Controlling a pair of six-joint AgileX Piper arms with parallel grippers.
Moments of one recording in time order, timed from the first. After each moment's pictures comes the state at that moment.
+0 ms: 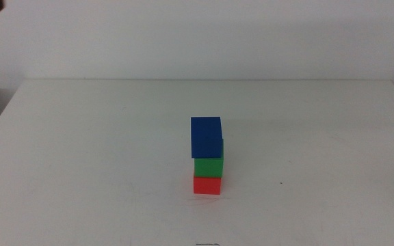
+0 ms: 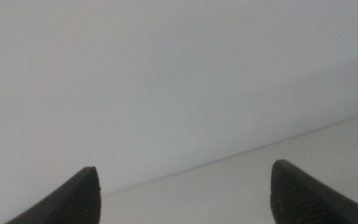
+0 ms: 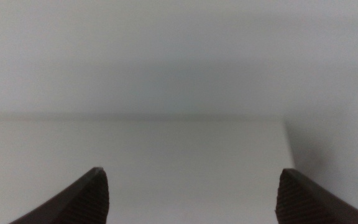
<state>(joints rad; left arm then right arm) -0.21 0.78 -1.05 0.00 0.52 0.18 0.25 1.39 -1.88 -0.27 1.17 0.24</state>
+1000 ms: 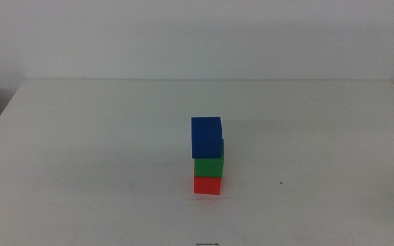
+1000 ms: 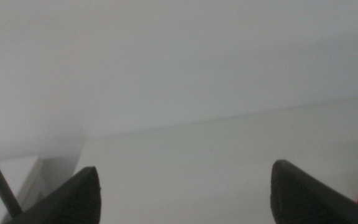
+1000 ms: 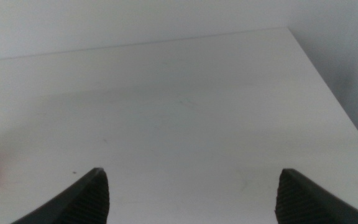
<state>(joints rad) -0.07 0.17 -0.38 -0.08 0.38 0.18 0.07 0.25 -0.20 -0.12 0.37 0.24</state>
